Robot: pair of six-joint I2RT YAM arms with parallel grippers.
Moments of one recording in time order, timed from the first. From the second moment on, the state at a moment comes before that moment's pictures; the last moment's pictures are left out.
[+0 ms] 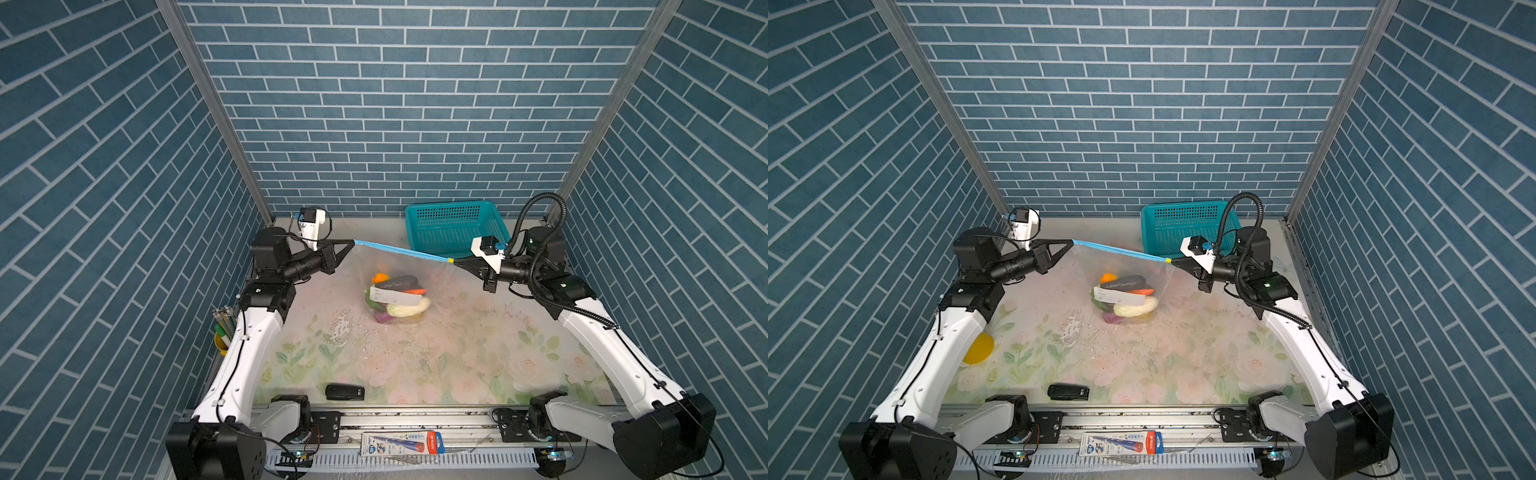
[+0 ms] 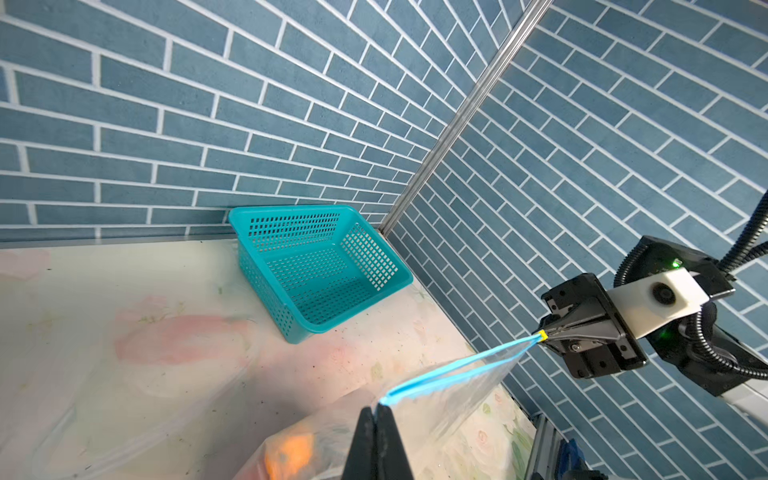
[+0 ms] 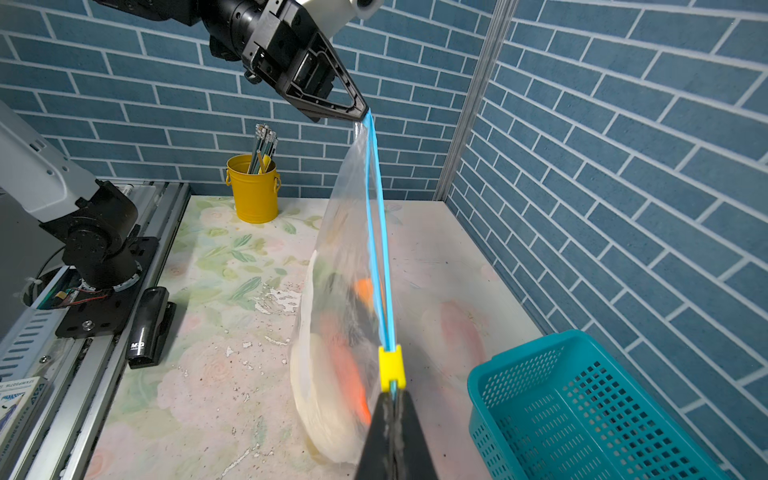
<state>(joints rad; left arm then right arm) -0.02 1.08 1.01 -0.16 0.84 -0.38 0.34 1.16 1.08 -0.28 -0.91 -0.54</state>
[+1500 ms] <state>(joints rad) 0.02 0.80 0.86 -0.38 0.79 -0.25 0.35 1.35 1.35 -0.72 -1.09 -0.77</state>
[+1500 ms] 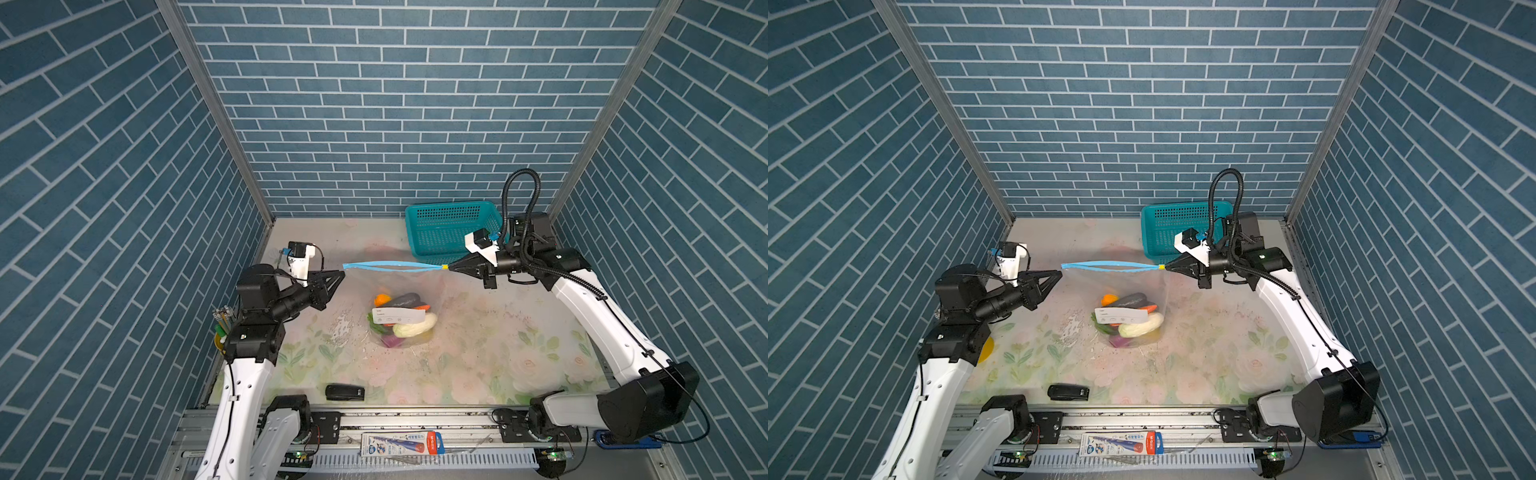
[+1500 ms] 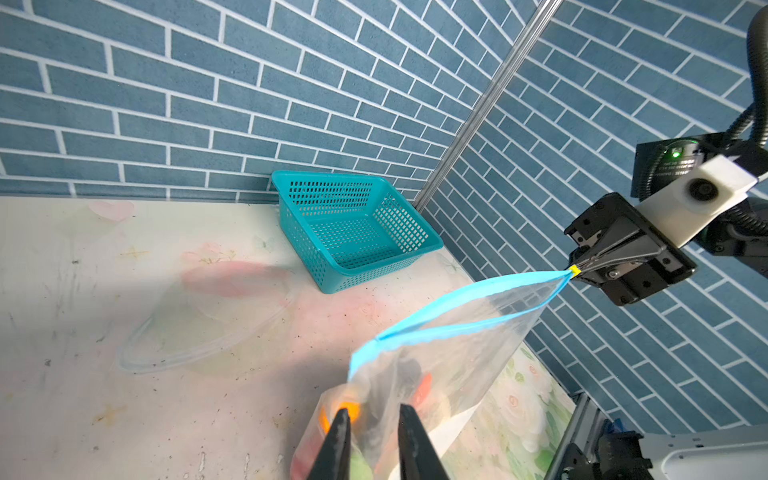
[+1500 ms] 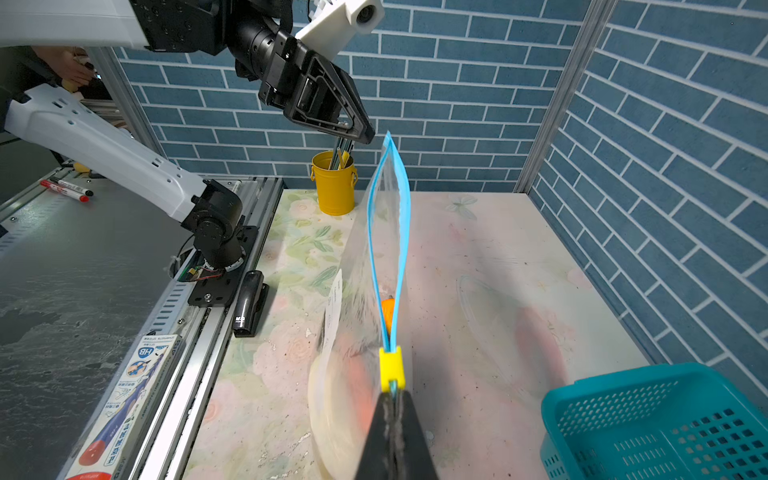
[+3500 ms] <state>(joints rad) -0.71 1.56 1.73 -0.78 0.68 0.32 0.36 1.44 1.55 -1.09 -1.06 -1.05</state>
